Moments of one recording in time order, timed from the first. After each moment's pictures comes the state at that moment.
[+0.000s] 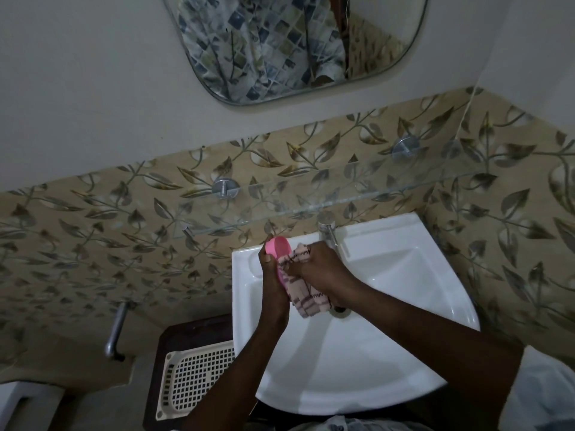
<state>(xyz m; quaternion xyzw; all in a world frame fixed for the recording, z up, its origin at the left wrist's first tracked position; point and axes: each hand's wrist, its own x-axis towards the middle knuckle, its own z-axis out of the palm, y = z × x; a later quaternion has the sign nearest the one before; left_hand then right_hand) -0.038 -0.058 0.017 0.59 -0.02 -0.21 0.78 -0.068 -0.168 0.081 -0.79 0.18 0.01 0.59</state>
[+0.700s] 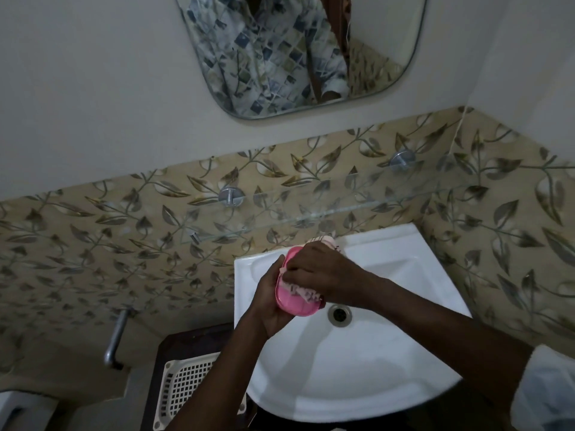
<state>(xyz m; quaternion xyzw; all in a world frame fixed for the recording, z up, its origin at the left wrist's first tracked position) -0.024 -0.034 0.040 0.39 0.05 -0.45 0.80 -0.074 -0.205 0.080 -0.87 -0.34 -0.32 0.13</state>
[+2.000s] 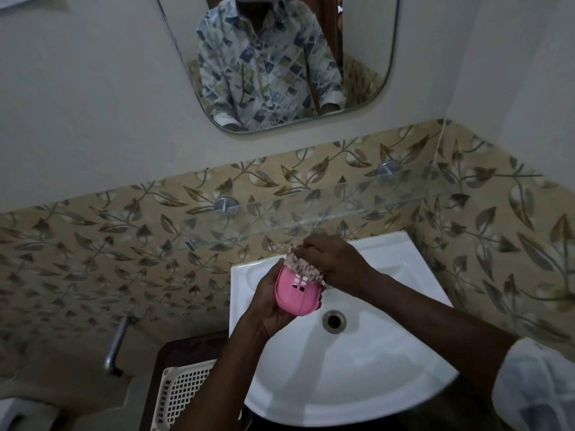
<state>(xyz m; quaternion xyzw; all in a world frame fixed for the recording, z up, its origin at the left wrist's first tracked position) -0.049 -0.063 0.080 0.39 0.09 -0.45 0.79 -0.083 -0.238 0.087 -0.92 -0.22 -0.29 0.11</state>
